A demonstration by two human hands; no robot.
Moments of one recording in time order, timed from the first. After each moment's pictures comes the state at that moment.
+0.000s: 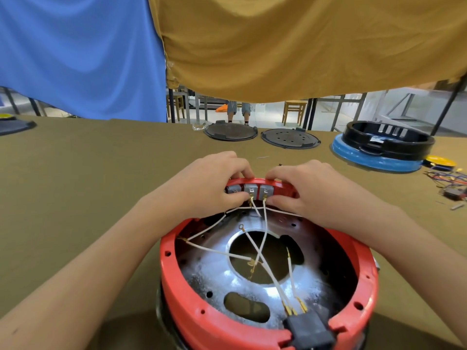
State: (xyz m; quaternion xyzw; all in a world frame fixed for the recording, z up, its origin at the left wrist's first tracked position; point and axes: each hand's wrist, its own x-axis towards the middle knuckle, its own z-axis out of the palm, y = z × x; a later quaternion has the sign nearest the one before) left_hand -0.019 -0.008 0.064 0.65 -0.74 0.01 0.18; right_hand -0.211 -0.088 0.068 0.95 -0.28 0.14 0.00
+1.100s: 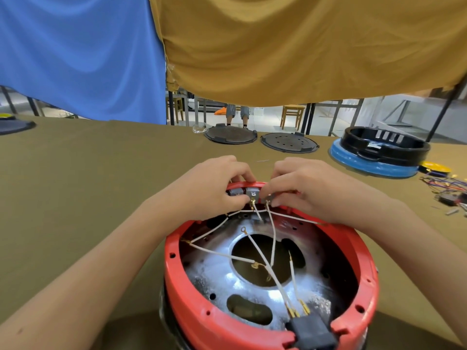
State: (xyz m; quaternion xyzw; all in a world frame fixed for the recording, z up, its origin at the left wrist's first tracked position) left_hand -0.020 -0.004 0.065 0.65 -0.73 -0.02 0.21; right_hand -0.213 -0.095 0.079 0.98 -0.13 0.12 0.04
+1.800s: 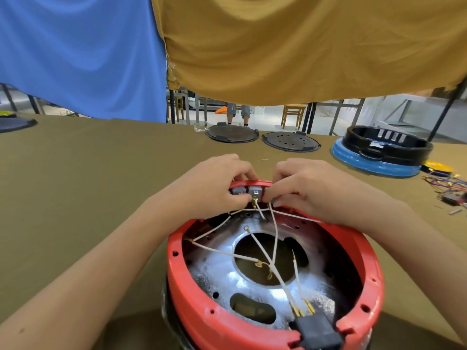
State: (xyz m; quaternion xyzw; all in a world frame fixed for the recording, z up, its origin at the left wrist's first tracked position) left_hand -0.020 -0.004 0.065 0.65 -0.73 -0.02 0.20; right_hand -0.212 -0.088 0.082 0.98 -0.15 0.10 0.06
